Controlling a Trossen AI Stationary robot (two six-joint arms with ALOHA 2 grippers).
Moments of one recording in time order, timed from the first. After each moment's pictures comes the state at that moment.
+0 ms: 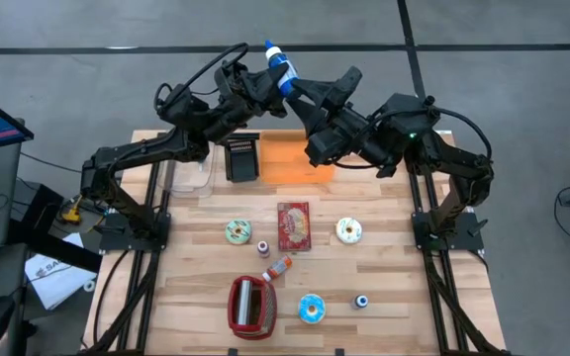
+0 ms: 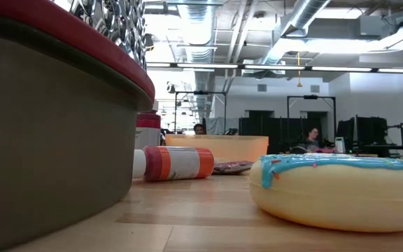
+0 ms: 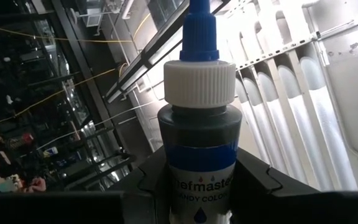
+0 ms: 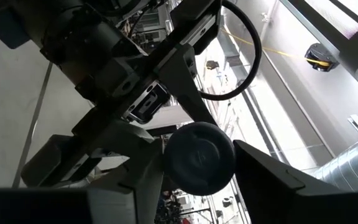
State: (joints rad) left arm 0.19 1.57 1.67 0.57 -0.09 -1.28; right arm 0.12 1.76 2.33 -0.37 0.71 -1.55
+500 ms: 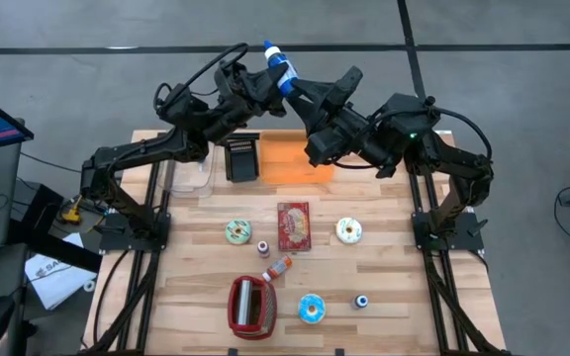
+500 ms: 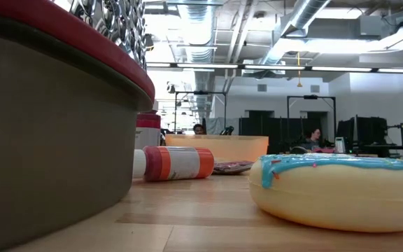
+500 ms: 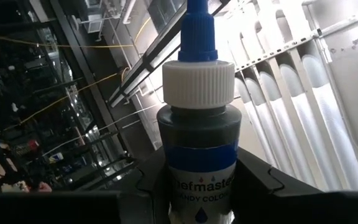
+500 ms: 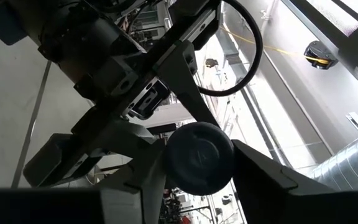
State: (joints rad) left arm 0.19 1.56 1.67 0.57 -0.10 -1.24; right arm 0.12 1.76 2.33 -0.36 0.72 -1.55
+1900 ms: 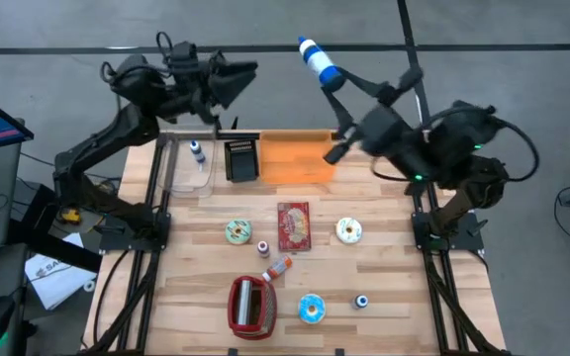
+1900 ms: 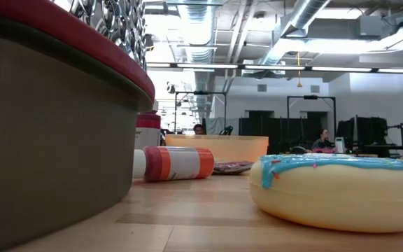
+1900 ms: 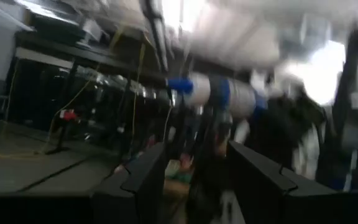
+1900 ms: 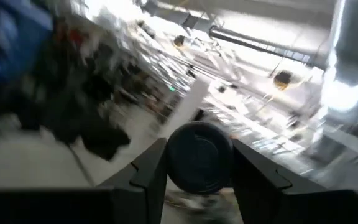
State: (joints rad) left arm 0.39 1.33 1.67 0.06 0.28 -0.38; right arm 0.31 1.69 2.33 -0.13 0.97 -0.99
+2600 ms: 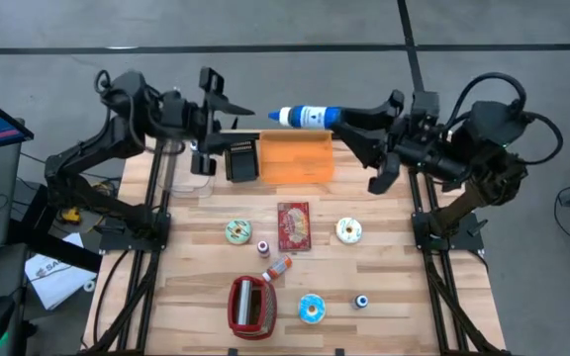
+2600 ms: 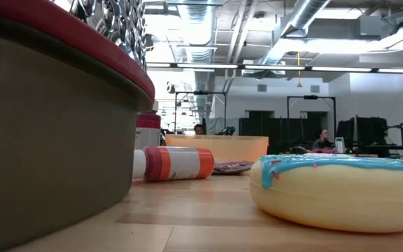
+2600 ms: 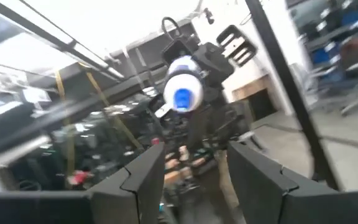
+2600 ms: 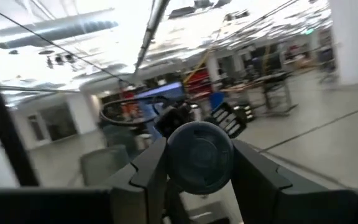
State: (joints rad) left arm 0.19 1.28 1.67 -0.08 0.34 0.37; right arm 0.33 1.60 2.33 -0.48 0.62 0.16
